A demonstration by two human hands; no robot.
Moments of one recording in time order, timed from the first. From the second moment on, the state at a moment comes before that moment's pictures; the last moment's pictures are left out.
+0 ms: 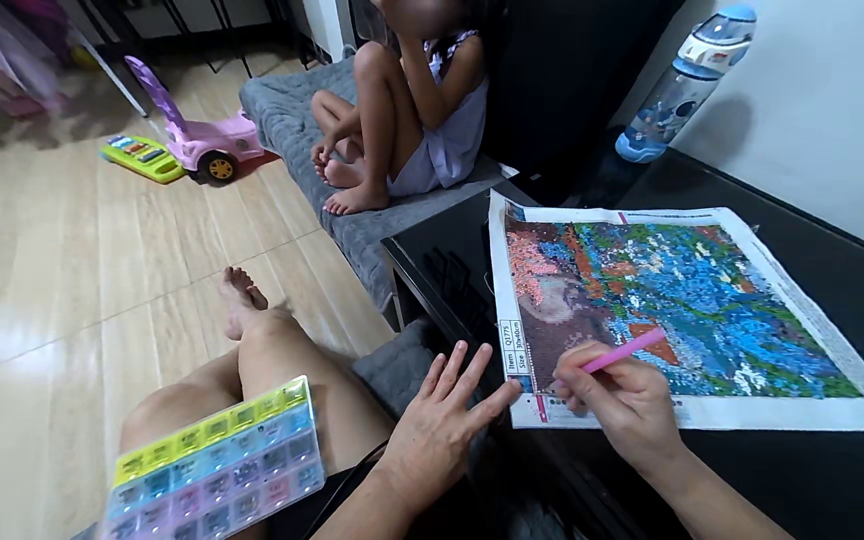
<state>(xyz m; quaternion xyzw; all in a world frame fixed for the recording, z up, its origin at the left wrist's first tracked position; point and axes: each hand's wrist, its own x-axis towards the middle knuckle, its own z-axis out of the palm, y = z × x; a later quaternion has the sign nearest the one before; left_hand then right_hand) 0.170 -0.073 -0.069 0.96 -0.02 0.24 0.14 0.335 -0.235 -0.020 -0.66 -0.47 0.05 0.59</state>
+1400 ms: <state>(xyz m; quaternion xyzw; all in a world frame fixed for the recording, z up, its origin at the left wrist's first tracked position) 0.170 -0.071 -0.070 0.96 -0.02 0.24 0.15 0.337 -0.232 -0.028 -0.66 -0.48 0.04 0.57</state>
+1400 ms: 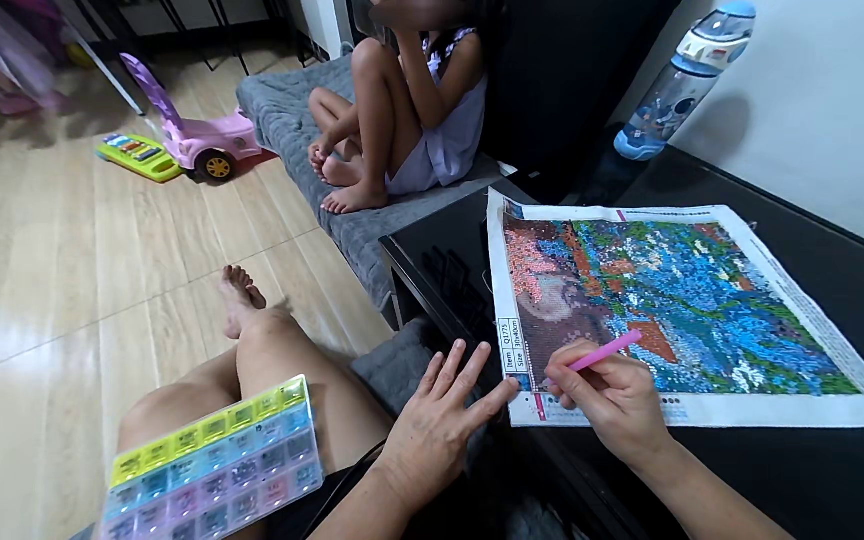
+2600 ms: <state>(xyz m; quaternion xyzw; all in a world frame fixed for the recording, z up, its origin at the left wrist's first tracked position) 0.170 -0.072 -0.071 0.96 -0.02 0.24 0.15 0.327 -0.232 -0.023 -0.64 -0.51 0.08 0.57</state>
